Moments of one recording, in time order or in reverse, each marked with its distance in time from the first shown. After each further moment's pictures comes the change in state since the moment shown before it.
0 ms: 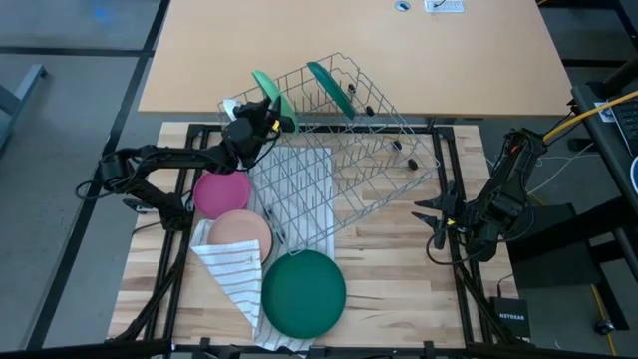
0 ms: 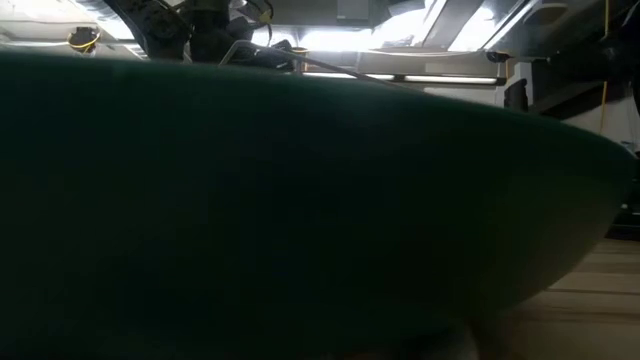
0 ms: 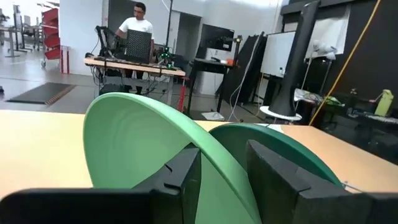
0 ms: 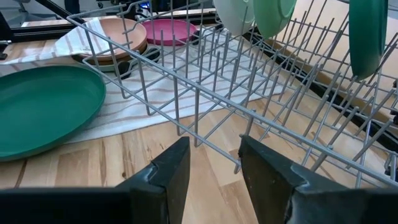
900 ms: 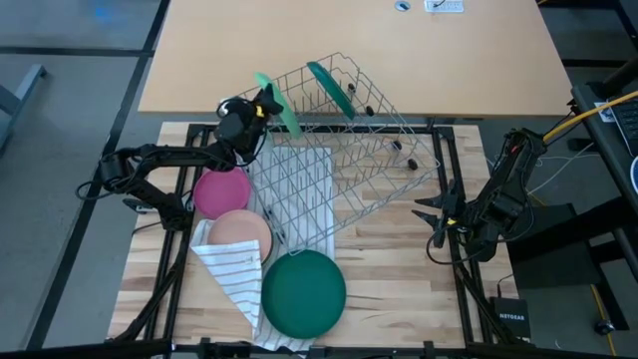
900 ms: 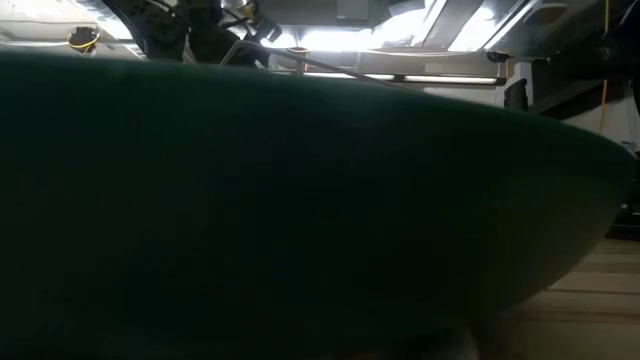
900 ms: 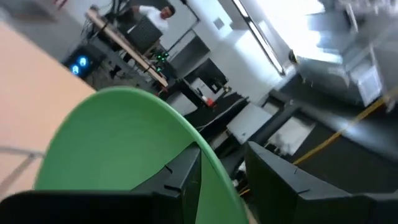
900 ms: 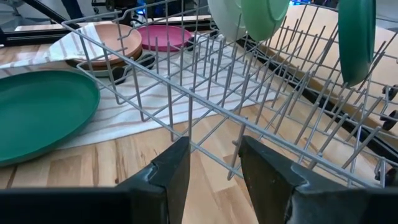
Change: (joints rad) left arm 0.043 0.002 -0.002 0.163 -0.013 -0.503; right arm 0.000 0.000 0.000 -0.013 0.033 0.000
